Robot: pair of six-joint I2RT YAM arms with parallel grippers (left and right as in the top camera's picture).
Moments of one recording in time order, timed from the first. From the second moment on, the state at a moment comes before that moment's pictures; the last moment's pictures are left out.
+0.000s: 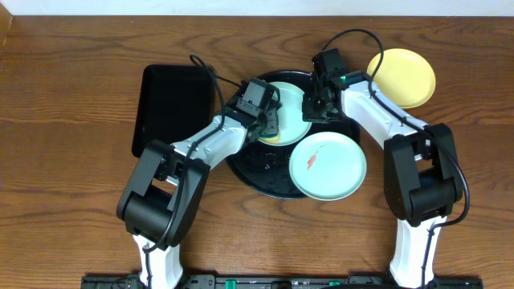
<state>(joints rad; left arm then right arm) -0.48 1.98 1.20 -0.24 -0.03 -0.53 0.33 2.12 1.53 -0.68 -0.11 0.37</state>
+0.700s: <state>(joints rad) -0.48 1.95 1.22 -0.19 -0.54 -0.38 0.35 2.12 1.53 -0.69 -0.16 0.35</state>
